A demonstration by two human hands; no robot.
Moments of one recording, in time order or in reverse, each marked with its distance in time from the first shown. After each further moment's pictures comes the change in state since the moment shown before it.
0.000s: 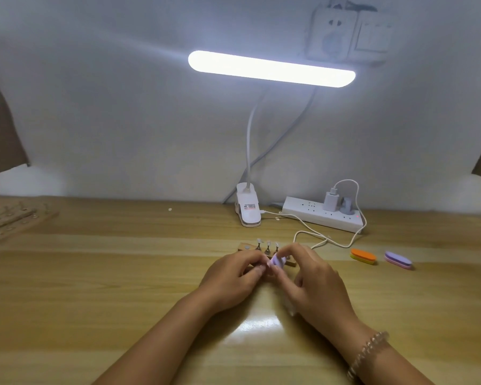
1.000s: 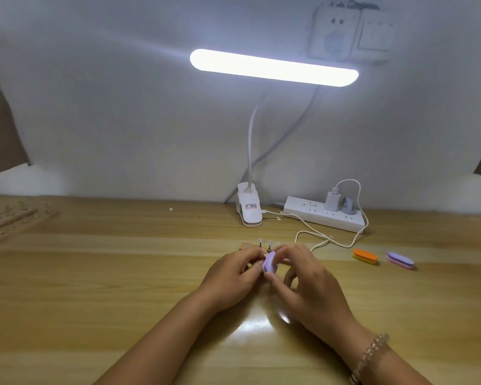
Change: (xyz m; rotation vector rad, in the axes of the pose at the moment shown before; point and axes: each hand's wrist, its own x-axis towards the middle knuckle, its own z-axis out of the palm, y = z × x) left_hand 0.001 -0.001 0.000 -0.083 0.018 0.002; right_hand -0.002 -0.005 0.003 0.059 -0.011 -0.055
